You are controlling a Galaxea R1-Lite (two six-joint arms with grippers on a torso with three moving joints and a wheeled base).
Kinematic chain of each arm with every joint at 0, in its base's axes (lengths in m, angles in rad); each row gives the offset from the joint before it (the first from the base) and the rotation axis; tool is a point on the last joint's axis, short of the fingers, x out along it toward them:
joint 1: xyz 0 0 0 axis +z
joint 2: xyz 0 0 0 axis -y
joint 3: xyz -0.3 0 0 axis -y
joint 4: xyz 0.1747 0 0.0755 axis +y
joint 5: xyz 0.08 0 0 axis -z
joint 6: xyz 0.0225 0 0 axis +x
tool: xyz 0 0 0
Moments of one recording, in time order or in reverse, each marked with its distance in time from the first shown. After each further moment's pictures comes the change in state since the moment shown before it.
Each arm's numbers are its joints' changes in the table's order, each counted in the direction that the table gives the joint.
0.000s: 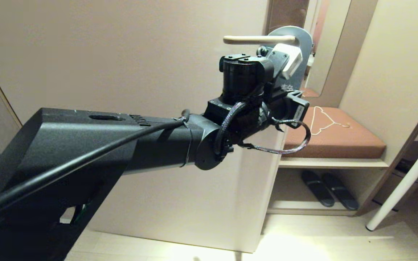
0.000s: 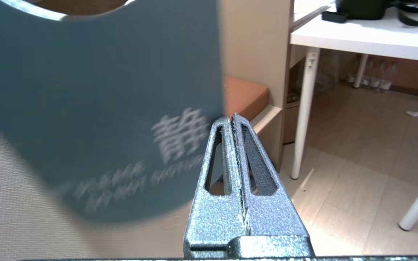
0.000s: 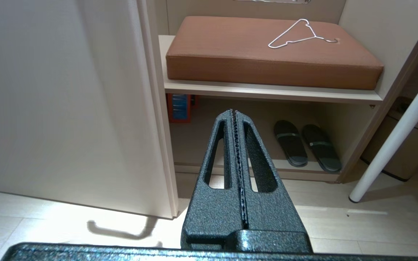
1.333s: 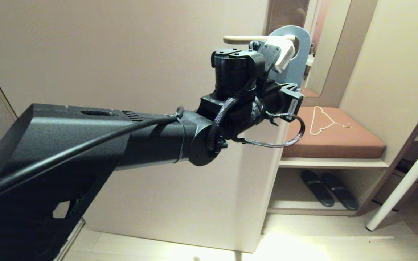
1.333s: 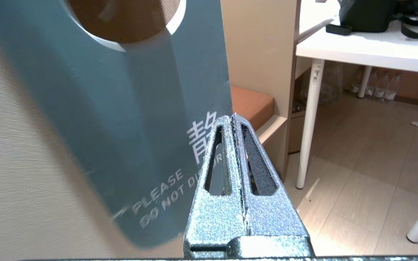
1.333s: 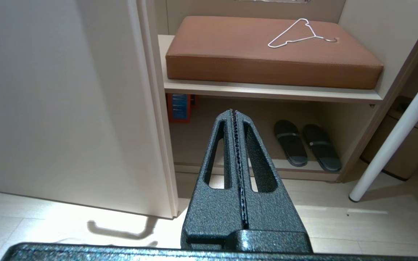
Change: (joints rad) left arm 0.016 0.027 -0.025 -0.036 0.007 0.002; right arm 0.000 0.000 0.000 0.001 0.001 0.004
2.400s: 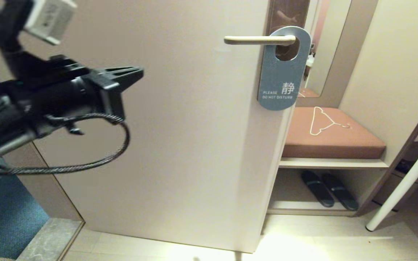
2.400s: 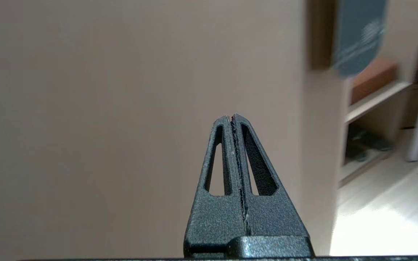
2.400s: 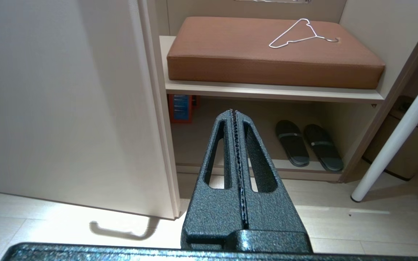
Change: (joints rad) left arm 0.335 0.907 -0.931 0.005 -0.063 0.140; right arm 0.000 0.000 0.000 0.000 -0.002 0.007
